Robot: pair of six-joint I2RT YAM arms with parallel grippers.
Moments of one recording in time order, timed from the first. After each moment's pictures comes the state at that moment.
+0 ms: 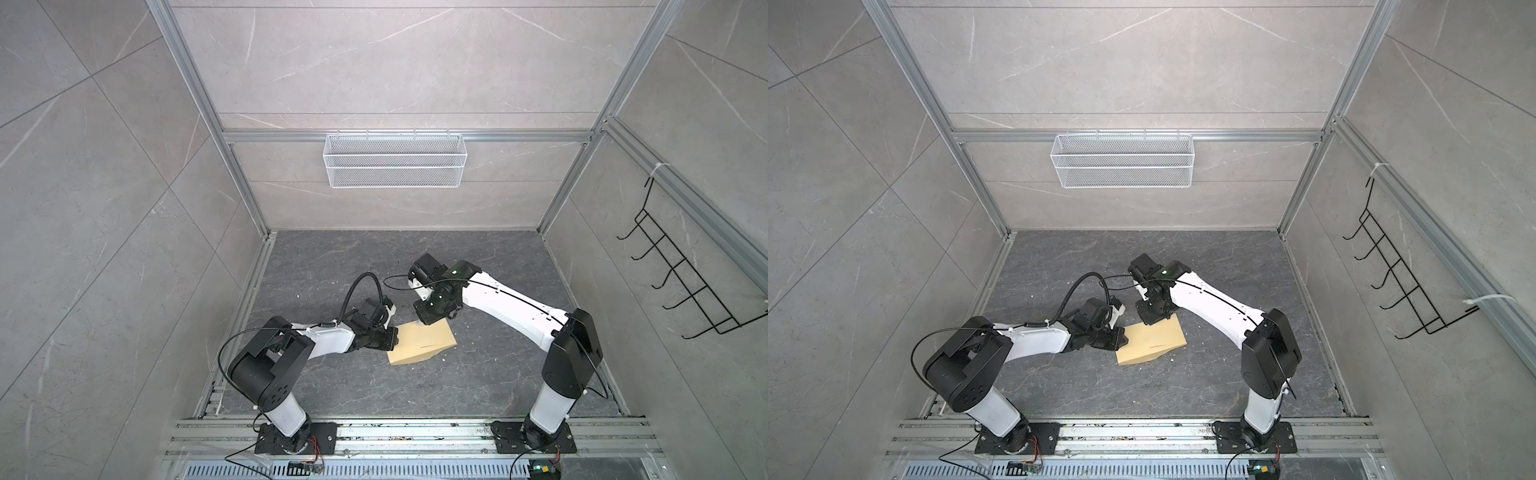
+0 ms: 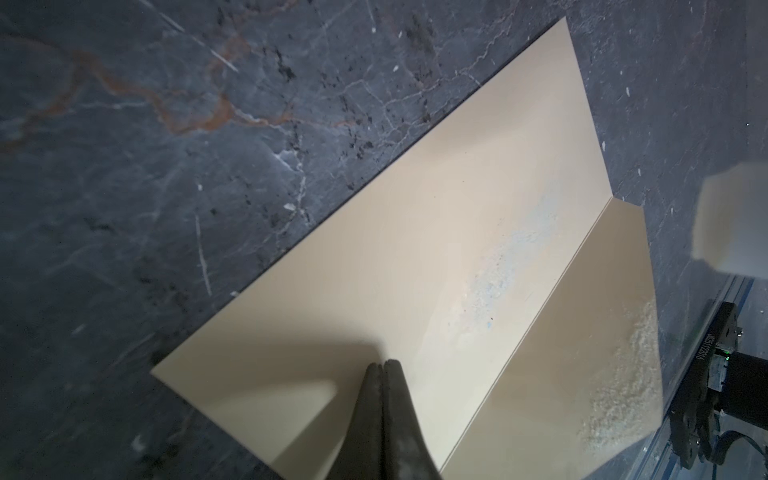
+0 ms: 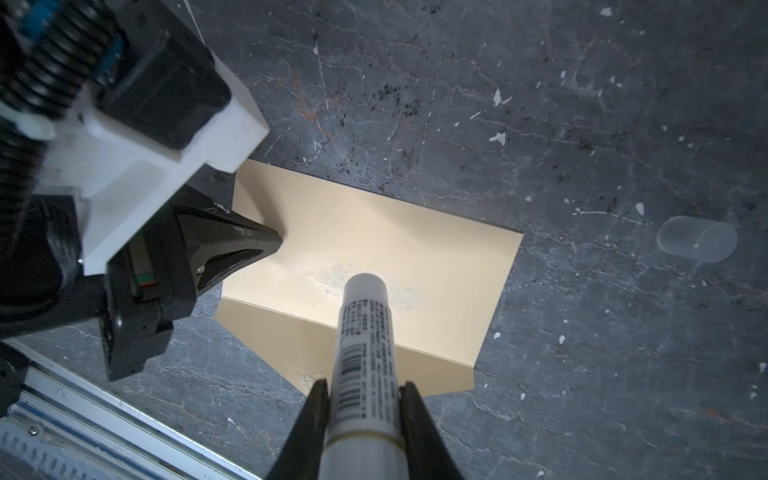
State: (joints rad) left arm -0.68 1.65 0.72 -0.05 0.33 -0.44; right arm 0.75 1.79 1.56 -1.10 -0.02 0.21
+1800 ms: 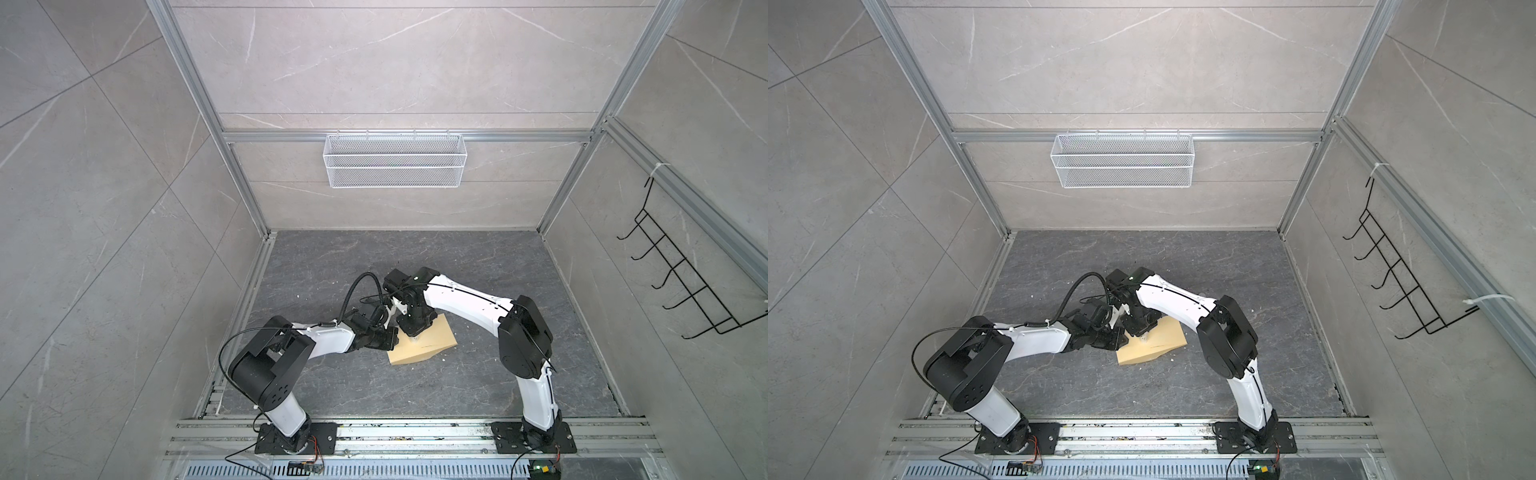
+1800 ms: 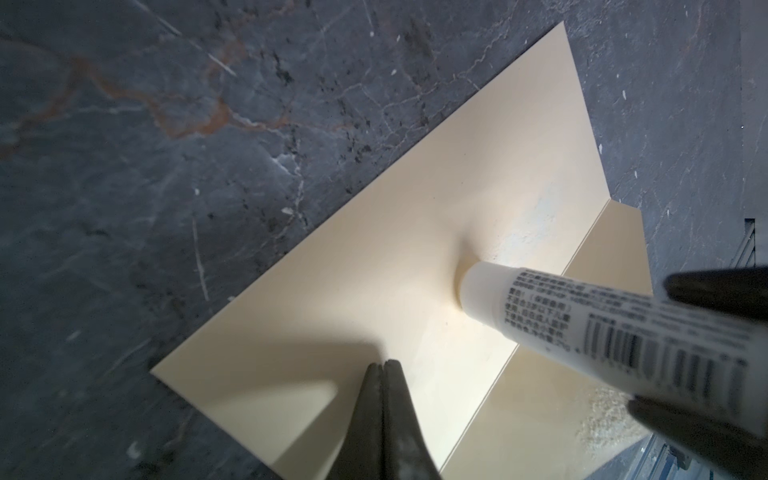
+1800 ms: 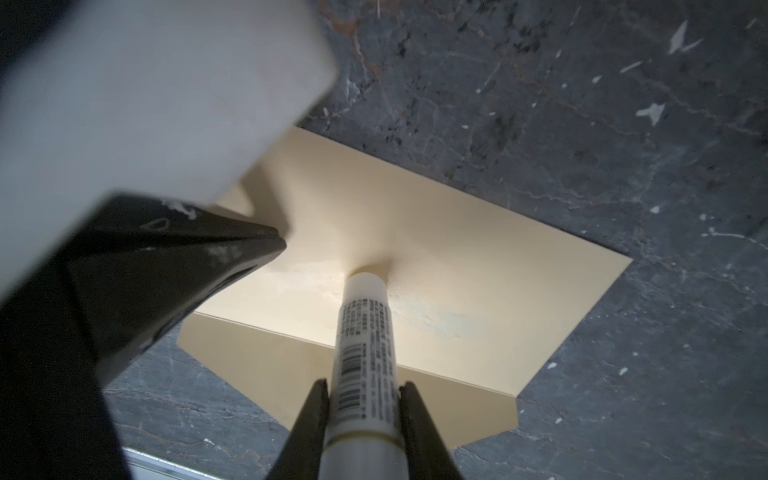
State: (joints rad) left arm -0.68 1.66 0.72 -0.04 0.33 -0.45; right arm 0.84 2.07 1.73 -1.22 0.03 0.19
